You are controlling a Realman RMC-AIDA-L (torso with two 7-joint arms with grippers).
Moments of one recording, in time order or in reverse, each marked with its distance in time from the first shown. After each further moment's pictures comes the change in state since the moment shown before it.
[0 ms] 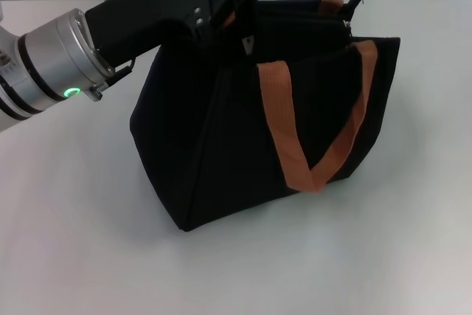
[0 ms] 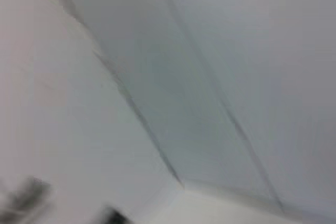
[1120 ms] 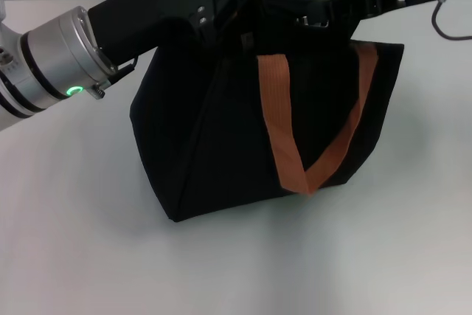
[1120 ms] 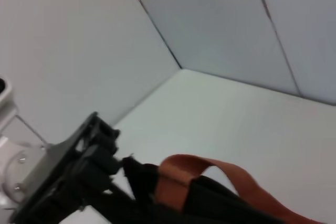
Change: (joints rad) left arm -0.009 -0.002 0.000 0.000 0.003 0.003 0.012; right arm 0.169 0.001 -0.295 0.082 -0.216 0.095 0.161
